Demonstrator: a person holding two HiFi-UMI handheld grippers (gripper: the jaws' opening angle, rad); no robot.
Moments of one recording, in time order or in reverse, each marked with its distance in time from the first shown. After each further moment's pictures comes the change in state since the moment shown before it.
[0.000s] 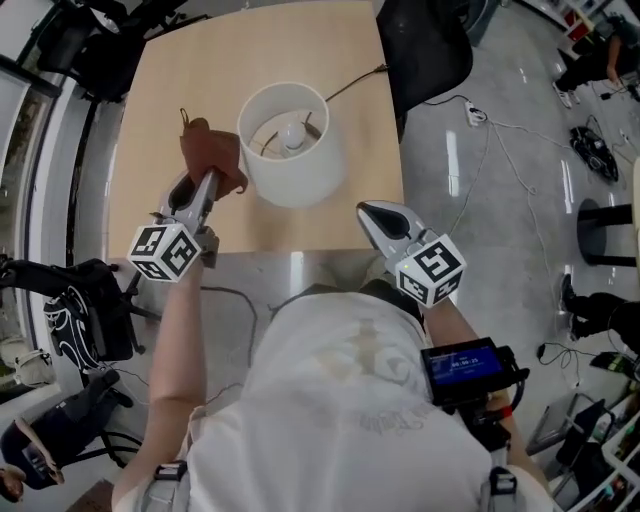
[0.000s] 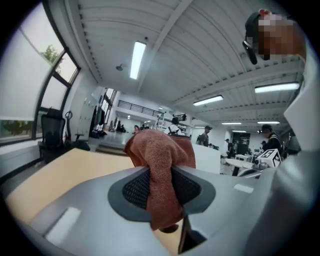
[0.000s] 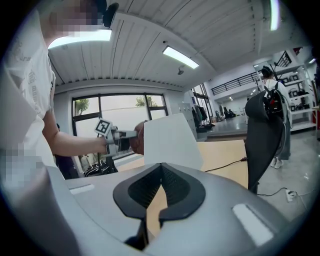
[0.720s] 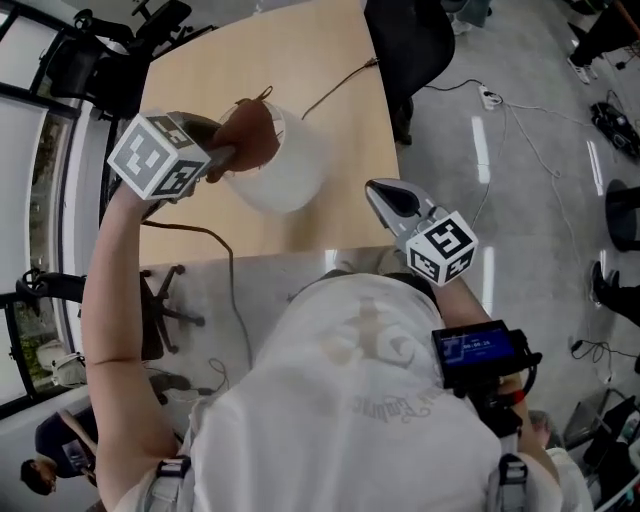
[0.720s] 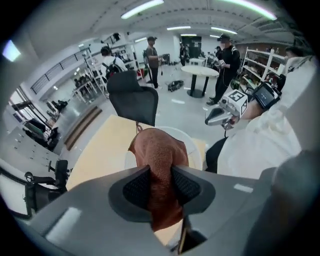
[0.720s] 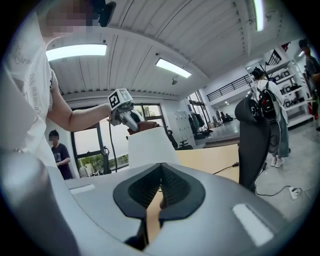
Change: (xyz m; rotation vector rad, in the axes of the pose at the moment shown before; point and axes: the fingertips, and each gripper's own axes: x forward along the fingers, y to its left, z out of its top) left arm 0.064 -0.094 0.034 0.764 0.949 -0.317; right arm -0.020 -0.043 0.011 0.037 -0.127 0.001
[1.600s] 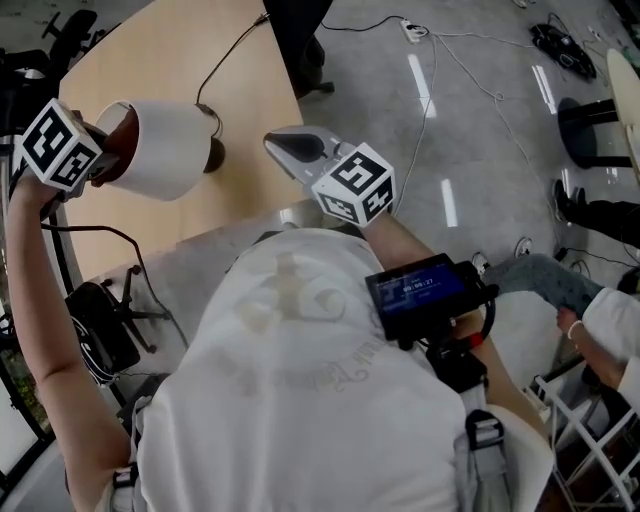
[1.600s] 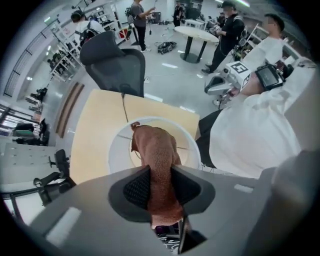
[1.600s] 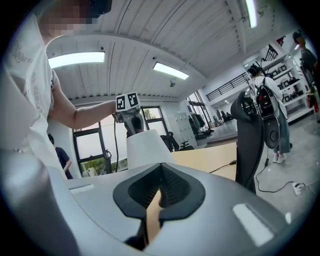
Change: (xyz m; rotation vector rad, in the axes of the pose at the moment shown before) left arm 0.017 -0.010 -0.019 0.086 0.468 -0.115; right arm -0.019 -0.022 0.001 0.037 -0.016 0.025
